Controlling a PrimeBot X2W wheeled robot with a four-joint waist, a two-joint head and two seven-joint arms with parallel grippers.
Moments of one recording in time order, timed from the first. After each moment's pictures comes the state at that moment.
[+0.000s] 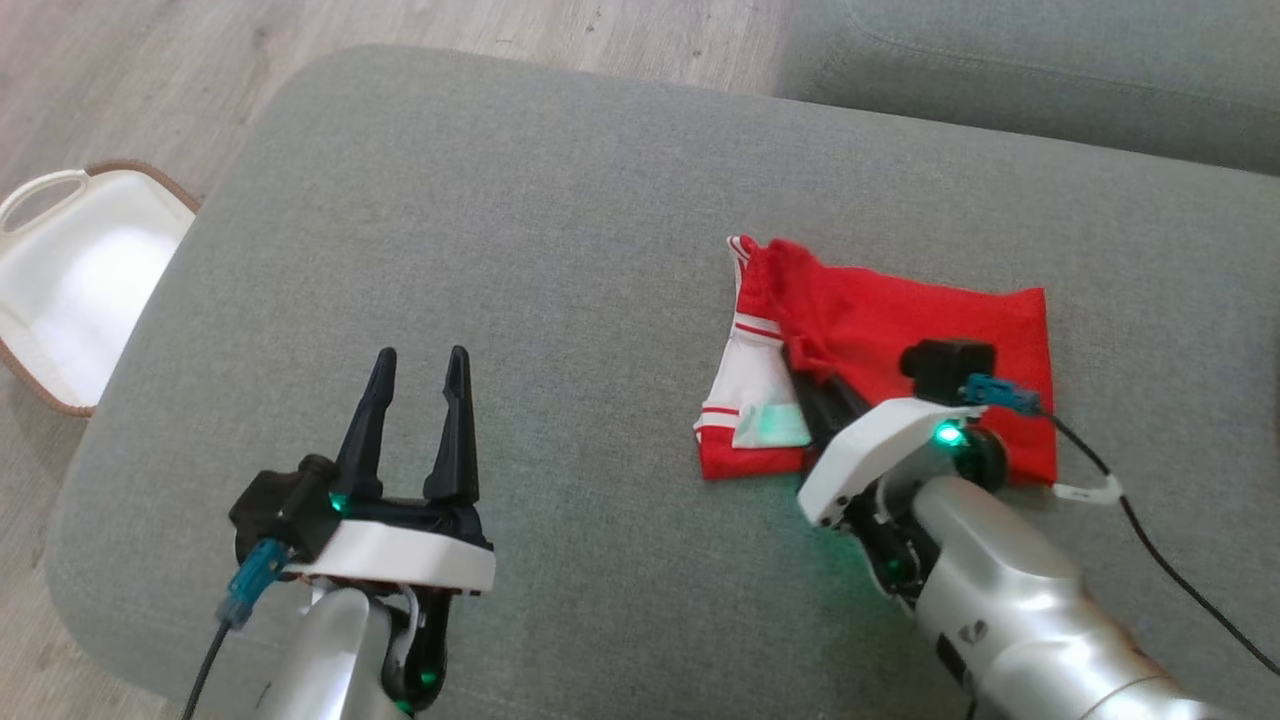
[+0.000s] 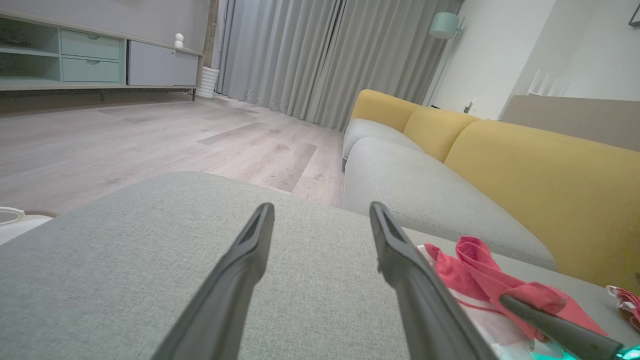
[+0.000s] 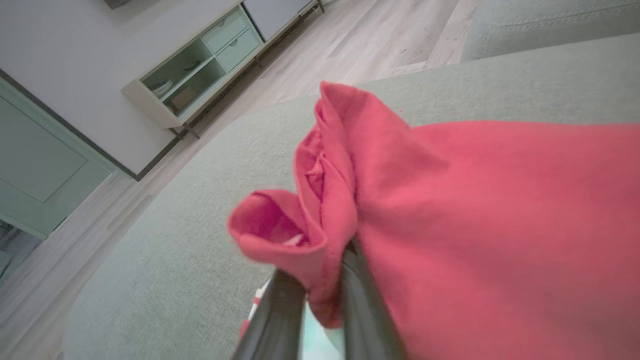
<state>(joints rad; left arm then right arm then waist) -0.22 0.04 -0.23 0.34 -0.40 -0.12 -0.25 -0.60 -0.06 0.69 0.96 0.84 0.13 -0.20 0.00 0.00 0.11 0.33</state>
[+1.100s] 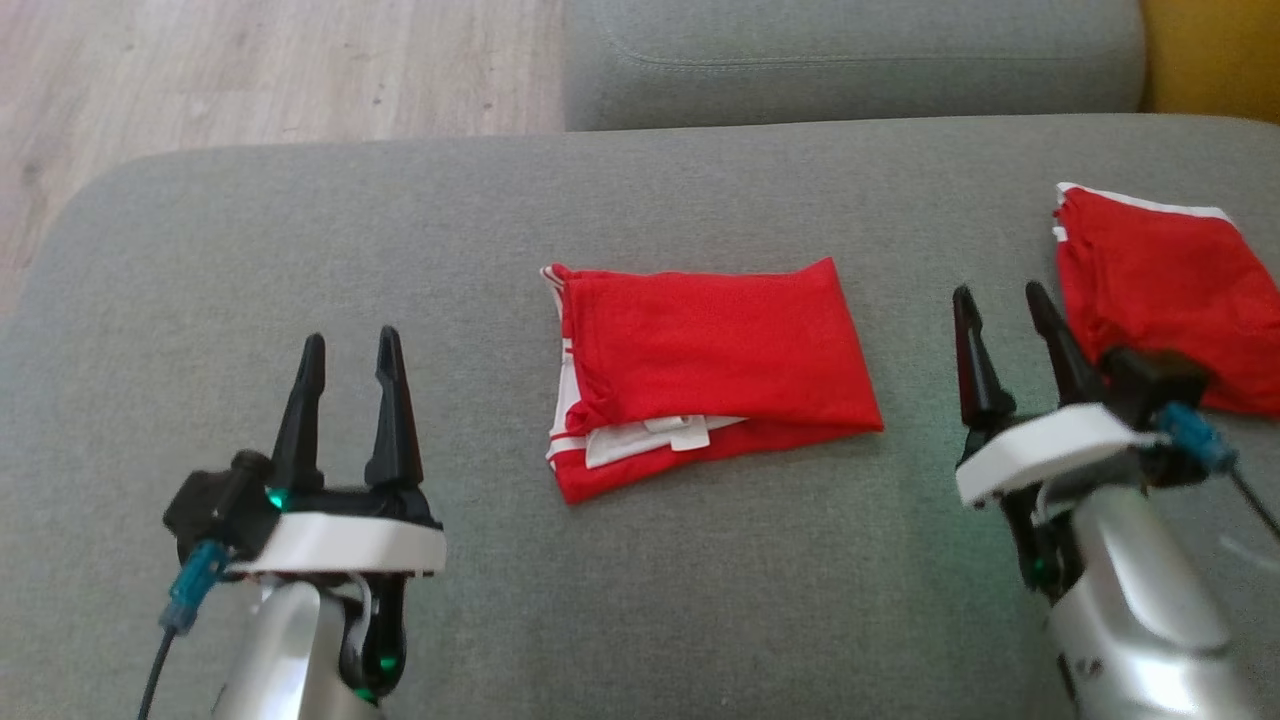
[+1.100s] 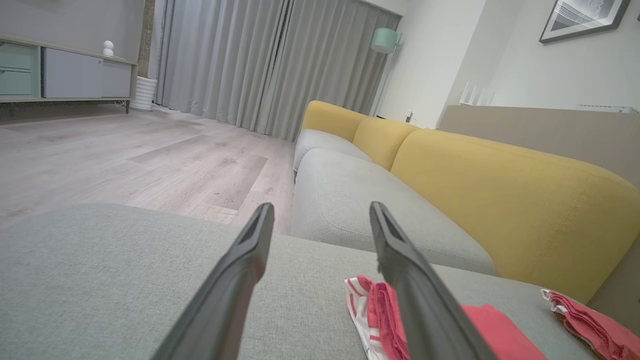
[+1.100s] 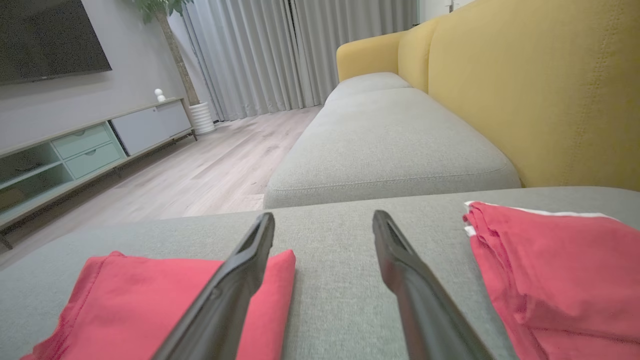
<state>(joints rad) -0.22 0.04 -0.13 0.31 -0.38 -0.11 -0.25 -0.40 -0.13 0.14 0.64 0.30 0.13 -0.25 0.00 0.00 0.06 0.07</state>
